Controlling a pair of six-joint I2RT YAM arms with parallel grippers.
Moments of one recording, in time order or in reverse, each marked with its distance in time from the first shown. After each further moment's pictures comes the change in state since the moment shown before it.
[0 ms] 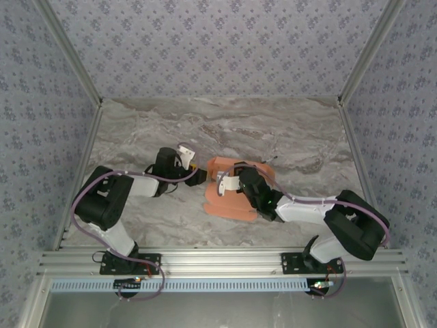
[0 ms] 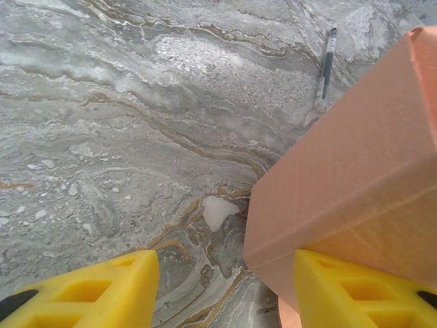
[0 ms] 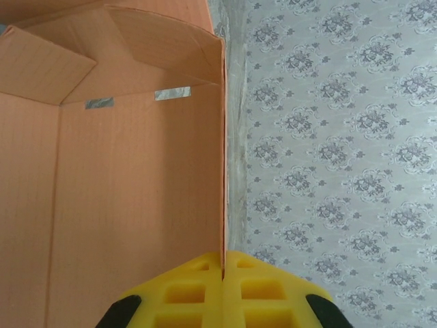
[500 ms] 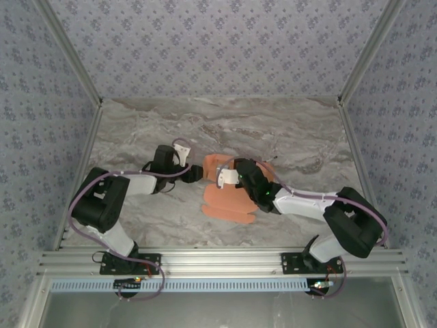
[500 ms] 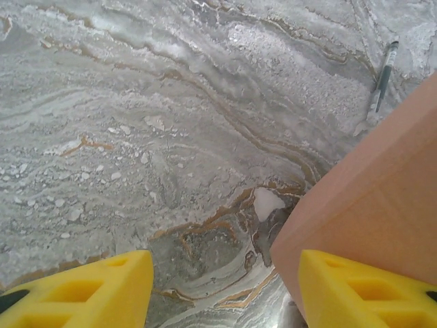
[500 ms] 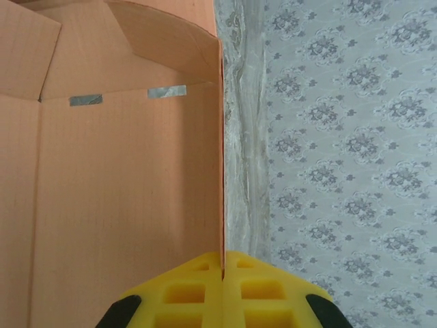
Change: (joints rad) left arm 0.027 -0.038 0.036 -0.137 -0.090 -0.091; right arm -0.040 0.014 0.100 -0.147 -0.055 0.070
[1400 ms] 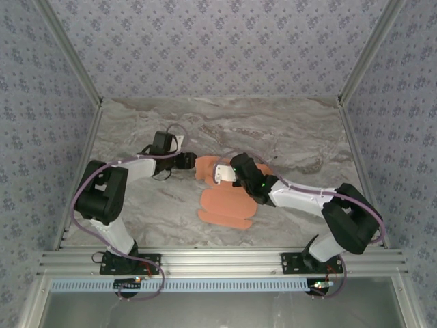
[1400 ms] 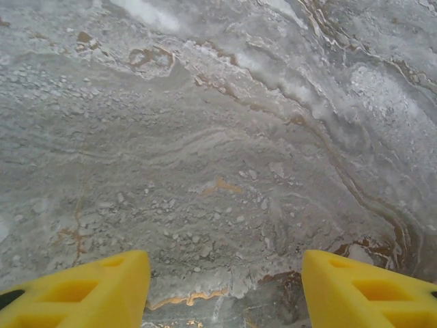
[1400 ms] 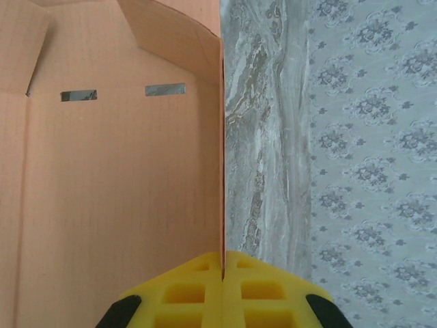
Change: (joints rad) left arm 0.066 0.073 0.239 -0.349 -0.131 -0.045; right arm -0.013 0.051 0.145 -0.260 -0.042 0.129
